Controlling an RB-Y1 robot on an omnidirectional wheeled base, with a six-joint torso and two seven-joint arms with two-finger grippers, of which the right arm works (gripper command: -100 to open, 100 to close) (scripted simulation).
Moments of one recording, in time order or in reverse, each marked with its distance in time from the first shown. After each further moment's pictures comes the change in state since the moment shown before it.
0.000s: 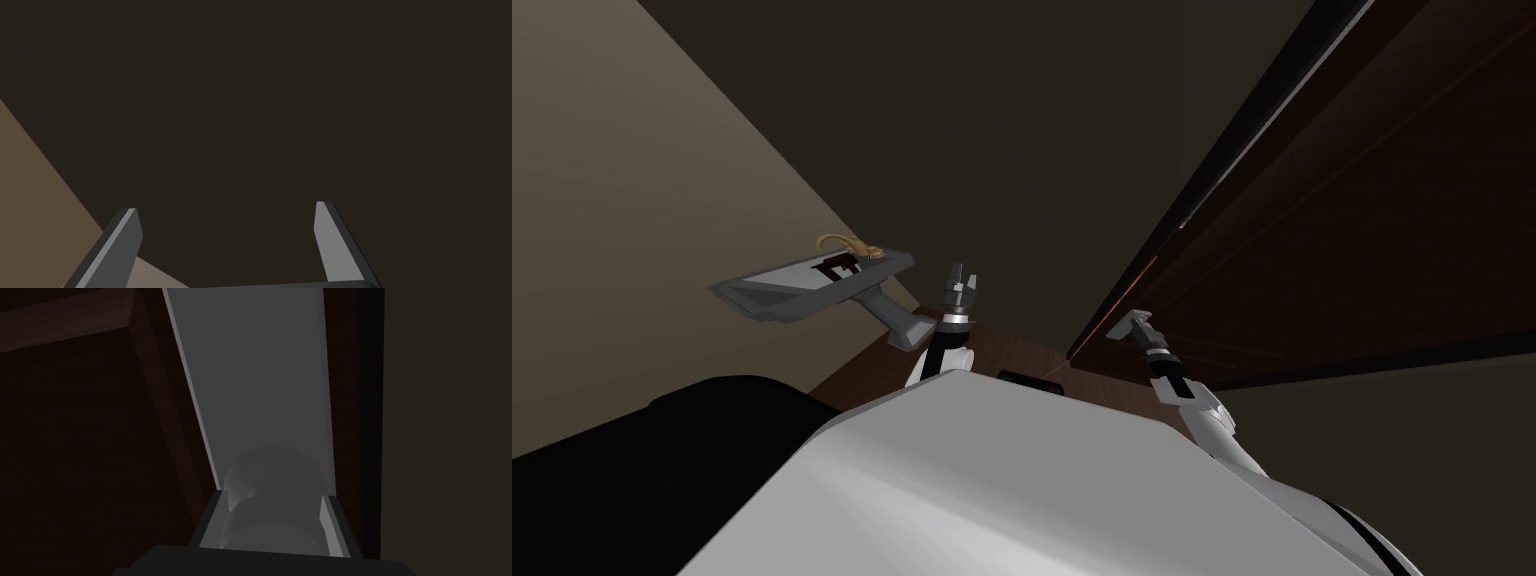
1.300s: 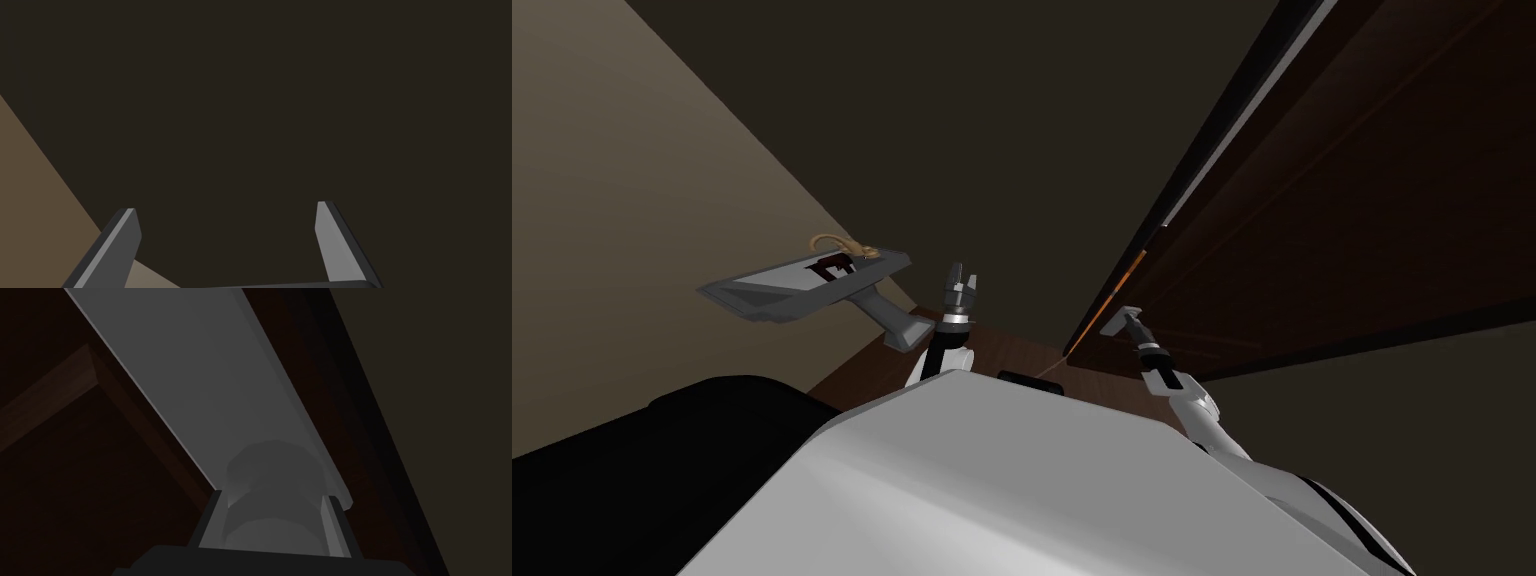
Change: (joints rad) arm -0.048 0.009 0.077 0.028 -0.058 0.000 -0.313
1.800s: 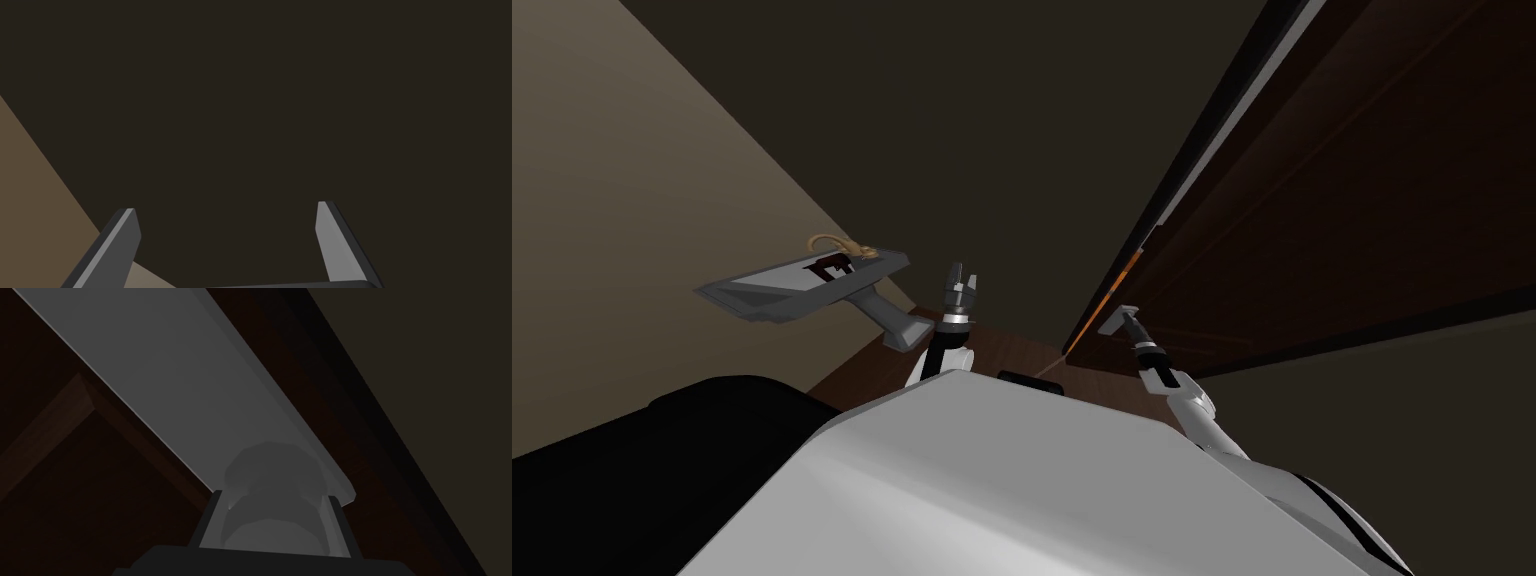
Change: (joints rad) arm 0.003 0.001 0.033 -0.021 -0.026 0.009 -0.122
